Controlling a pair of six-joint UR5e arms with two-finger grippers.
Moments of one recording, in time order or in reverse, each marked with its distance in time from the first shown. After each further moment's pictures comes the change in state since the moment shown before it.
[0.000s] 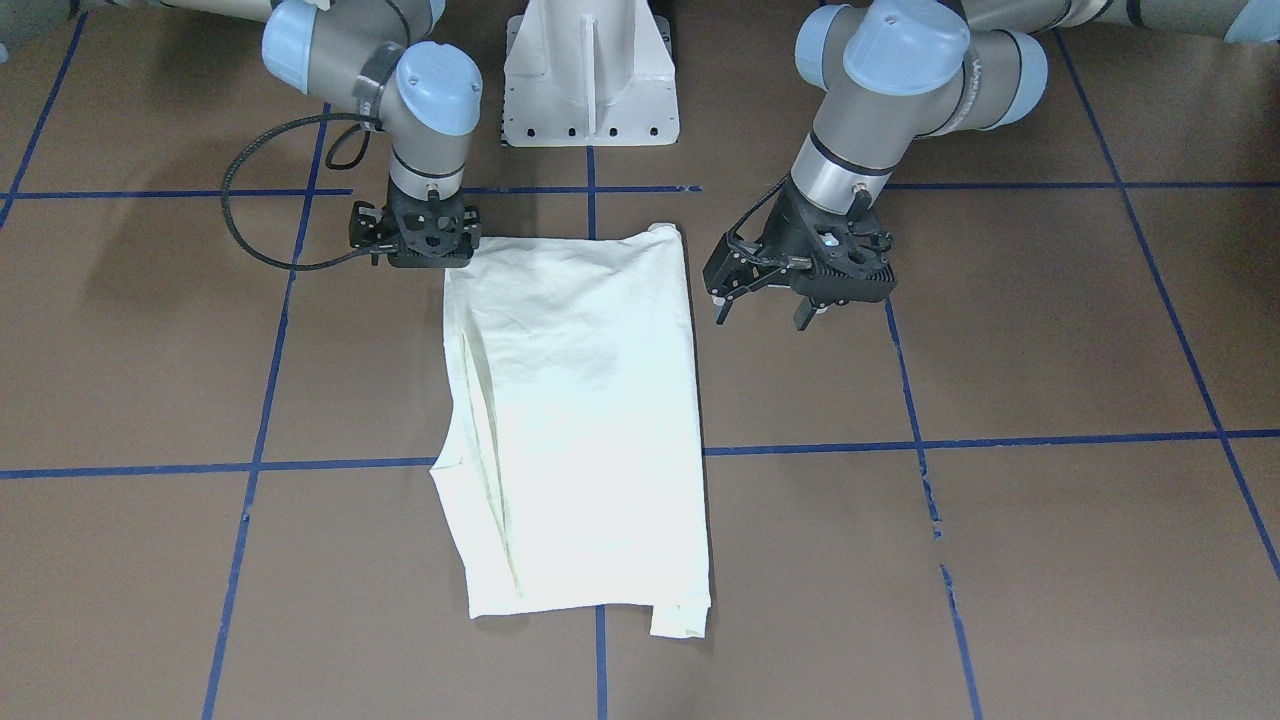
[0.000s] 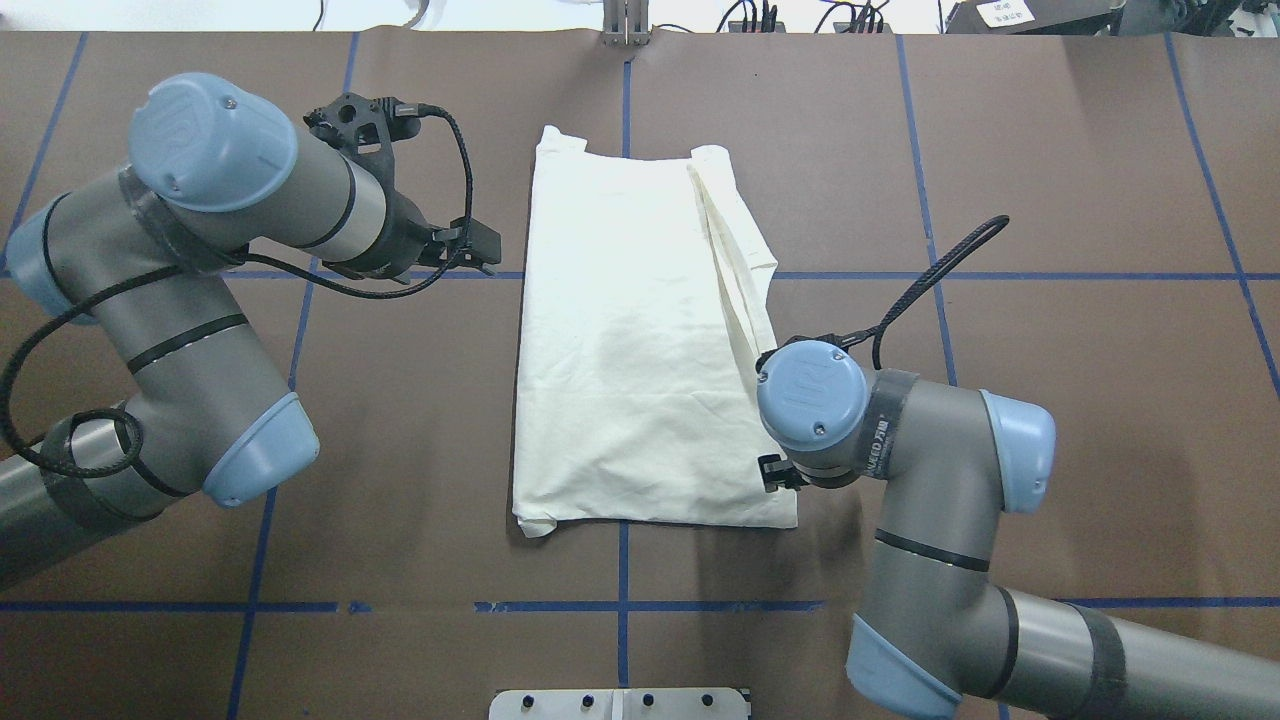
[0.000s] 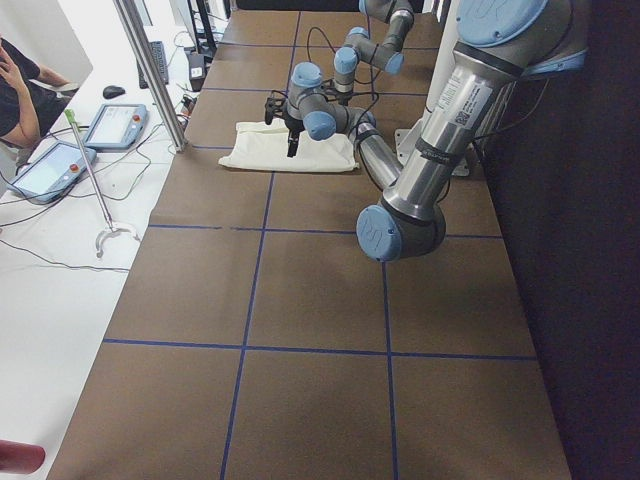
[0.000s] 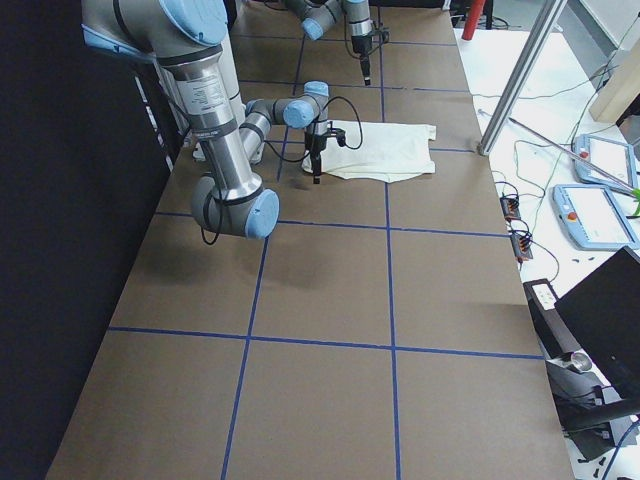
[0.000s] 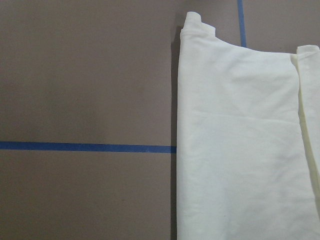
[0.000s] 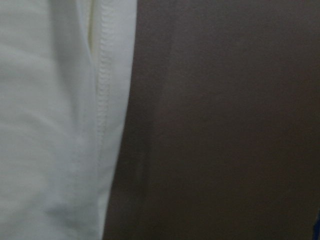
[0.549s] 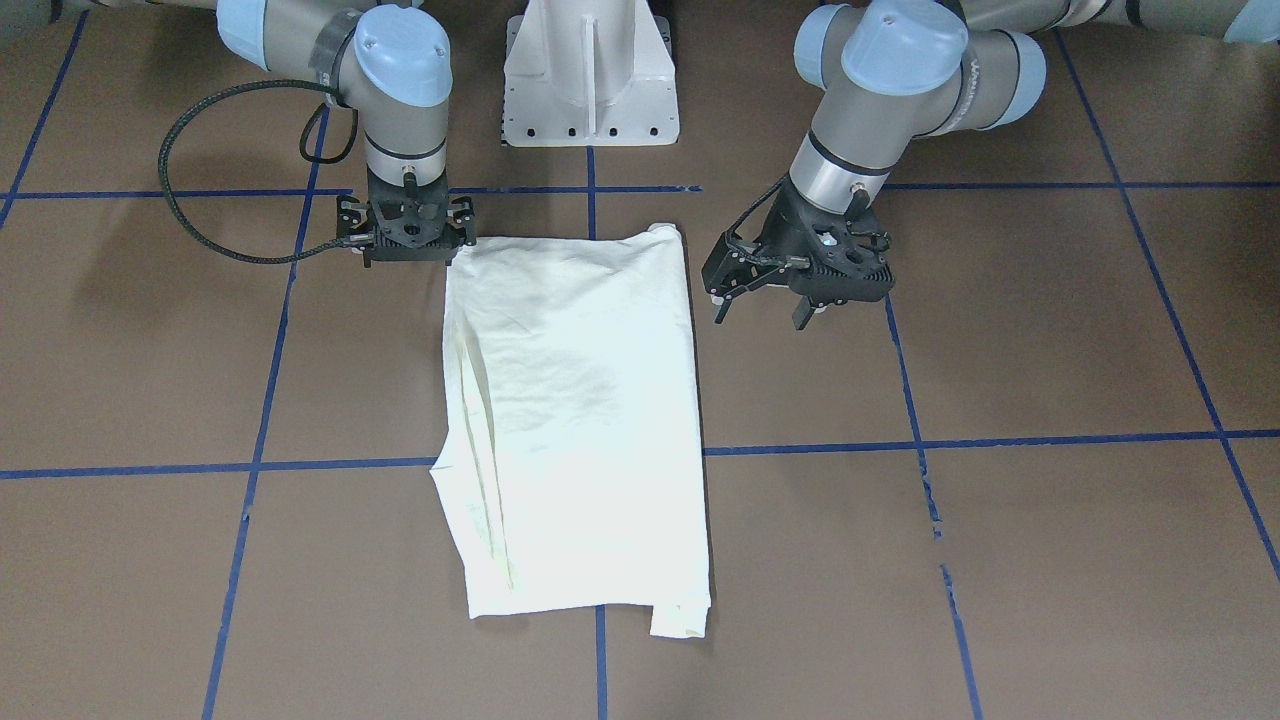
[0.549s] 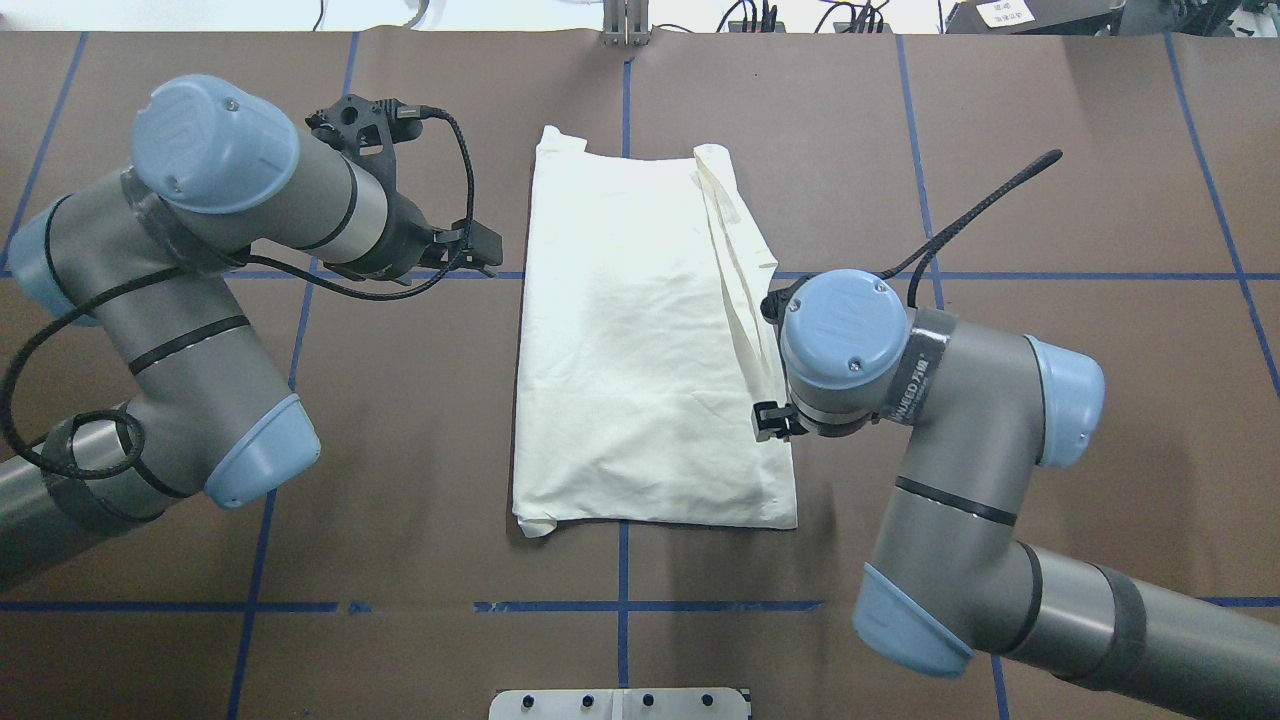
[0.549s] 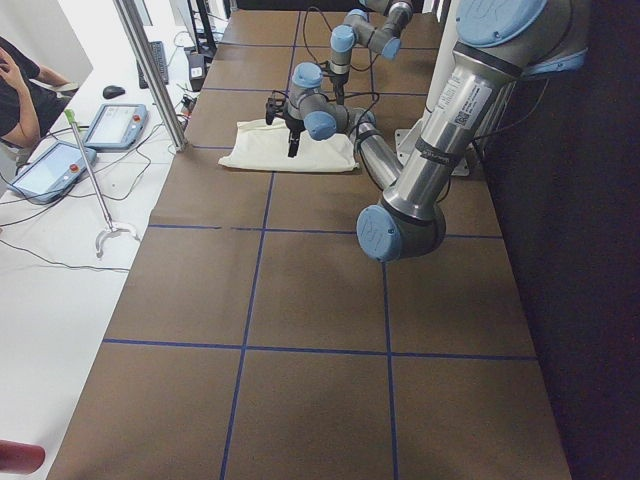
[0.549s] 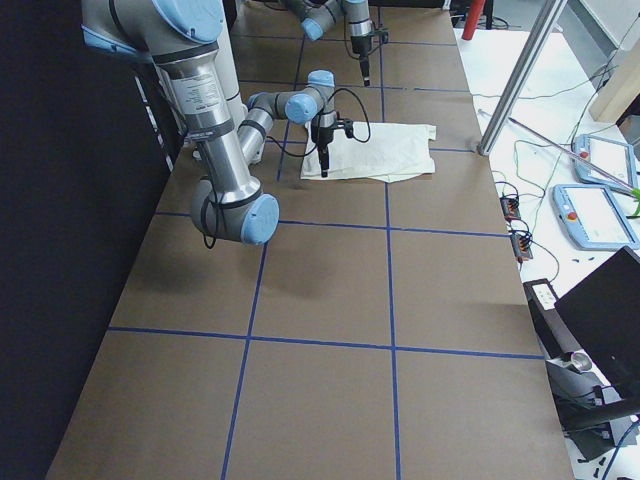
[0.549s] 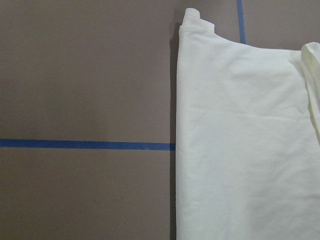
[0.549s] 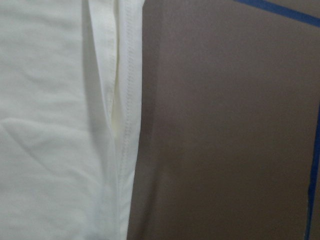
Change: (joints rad) left arm 0.002 -0.001 0.000 0.000 0.000 0.002; right arm 0.087 0.080 -0.001 0.021 0.029 -0.016
